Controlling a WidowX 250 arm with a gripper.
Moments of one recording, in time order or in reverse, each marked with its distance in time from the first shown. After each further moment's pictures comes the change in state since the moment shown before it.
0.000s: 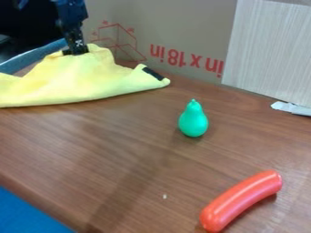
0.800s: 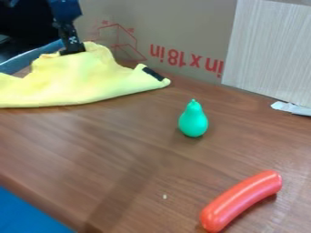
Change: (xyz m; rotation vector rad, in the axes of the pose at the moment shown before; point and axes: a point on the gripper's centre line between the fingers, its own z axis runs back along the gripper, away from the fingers) arm -0.009 -0.010 0.010 -0.117 -0.050 -0.005
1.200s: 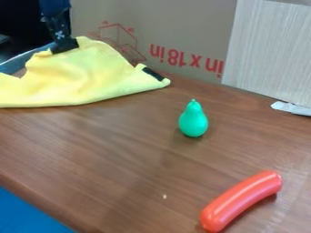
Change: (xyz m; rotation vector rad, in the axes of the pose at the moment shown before) arm -0.013 -0.029 0.027 -0.024 -0.059 -0.070
